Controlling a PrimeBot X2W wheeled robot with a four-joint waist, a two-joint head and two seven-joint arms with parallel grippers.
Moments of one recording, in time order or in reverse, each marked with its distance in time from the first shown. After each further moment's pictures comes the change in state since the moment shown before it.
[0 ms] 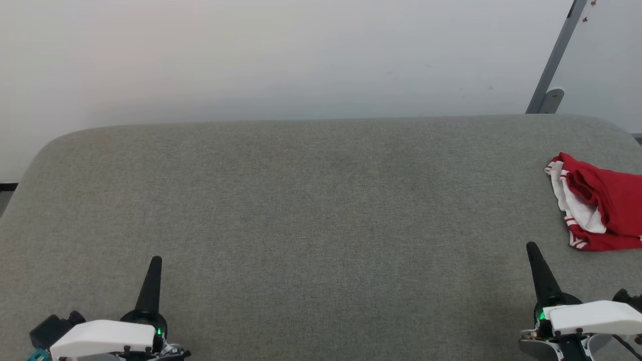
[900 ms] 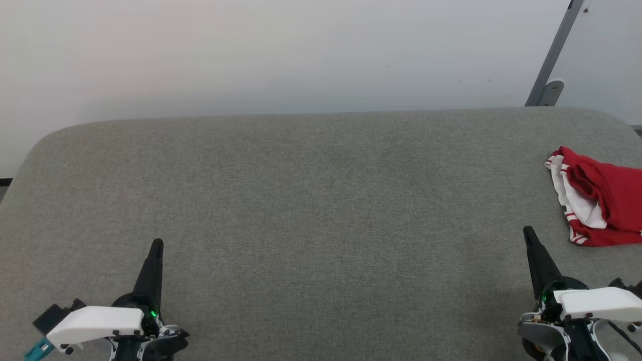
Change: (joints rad) left arm -0.055 -0.009 0.016 0.014 -0.195 0.000 0.053; right arm -0.046 0.003 -0.006 0.008 0.197 0.000 0.056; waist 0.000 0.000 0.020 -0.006
